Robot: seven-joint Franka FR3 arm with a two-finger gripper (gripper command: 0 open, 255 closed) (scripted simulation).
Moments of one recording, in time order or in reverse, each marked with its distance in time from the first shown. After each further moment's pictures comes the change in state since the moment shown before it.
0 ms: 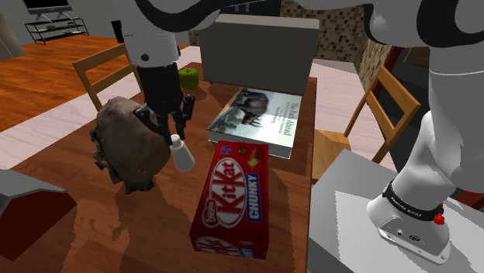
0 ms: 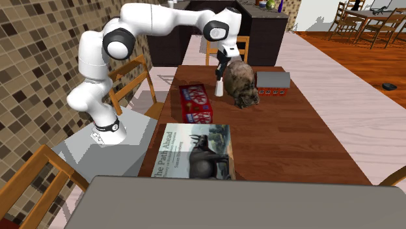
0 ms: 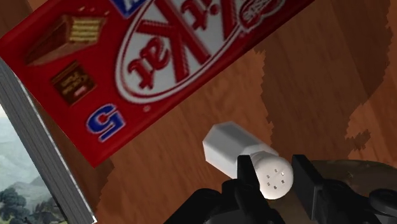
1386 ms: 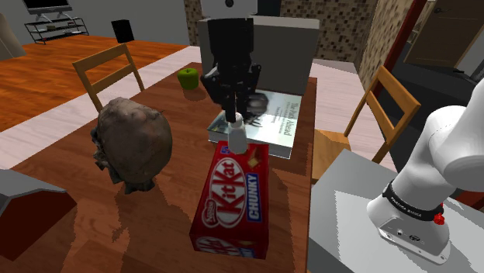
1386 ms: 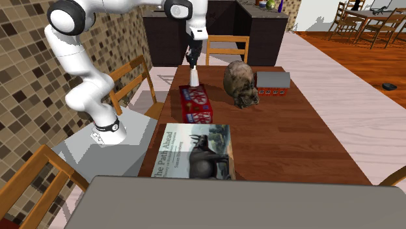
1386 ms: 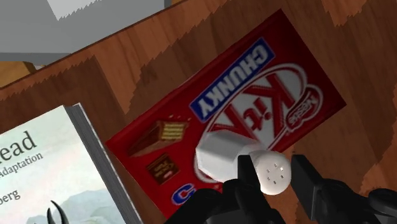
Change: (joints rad) arm -0.112 -0.548 0.001 -0.479 0.213 -0.040 -0.103
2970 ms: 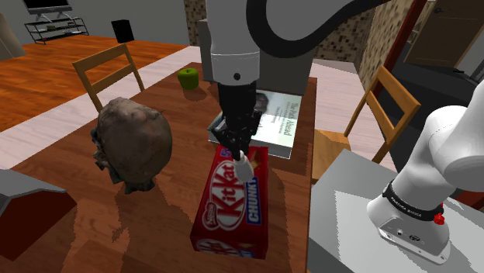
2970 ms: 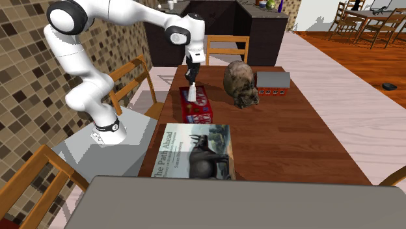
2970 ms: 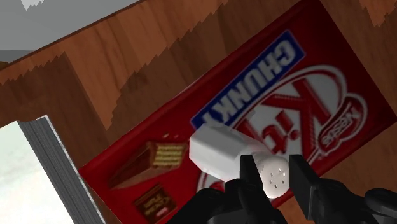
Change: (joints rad) arm 0.009 -0.012 0.012 -0.274 0.020 0.267 -0.036
